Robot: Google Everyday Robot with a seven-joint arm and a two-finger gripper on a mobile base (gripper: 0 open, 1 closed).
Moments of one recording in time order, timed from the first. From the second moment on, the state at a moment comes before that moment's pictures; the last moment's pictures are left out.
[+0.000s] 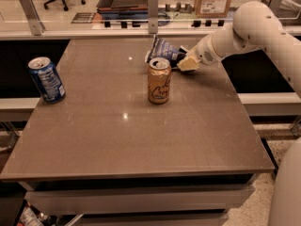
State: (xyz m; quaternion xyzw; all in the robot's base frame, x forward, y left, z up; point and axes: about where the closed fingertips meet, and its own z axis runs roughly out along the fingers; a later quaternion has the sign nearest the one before) arm 0.737 -0.130 0.826 -0.47 0.79 0.14 0.37
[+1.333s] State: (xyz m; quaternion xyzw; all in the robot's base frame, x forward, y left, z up) arm 0.737 -0.130 0.827 -0.47 0.79 0.14 0.37
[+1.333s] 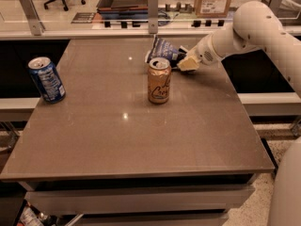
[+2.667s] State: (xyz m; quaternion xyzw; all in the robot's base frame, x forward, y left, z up) arm 0.723 -0.092 0.960 -0.52 0.73 0.10 0.43
